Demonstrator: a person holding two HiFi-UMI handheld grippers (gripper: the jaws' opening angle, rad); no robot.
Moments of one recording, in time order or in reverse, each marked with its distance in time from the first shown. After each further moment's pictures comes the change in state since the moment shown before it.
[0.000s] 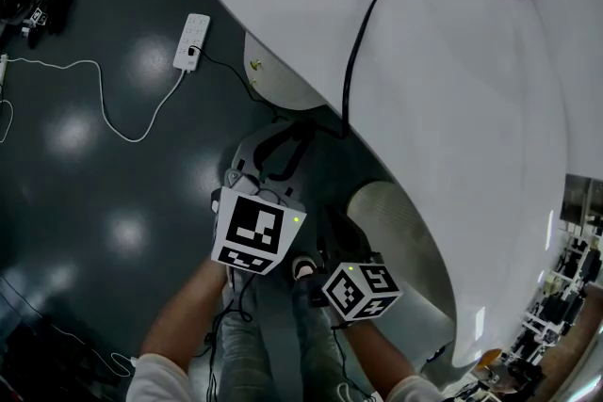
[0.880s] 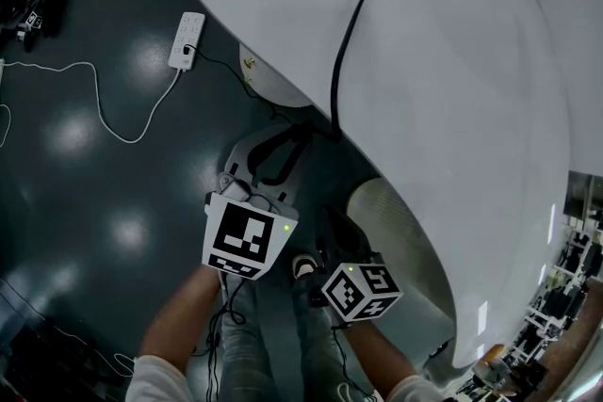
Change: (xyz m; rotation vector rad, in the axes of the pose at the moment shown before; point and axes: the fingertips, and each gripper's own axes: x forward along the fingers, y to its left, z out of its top) left arm 0.001 -0.005 0.001 0.003 -0.036 -0.031; right arm 0.002 -0.008 0.000 0.016 -0.003 -0.008
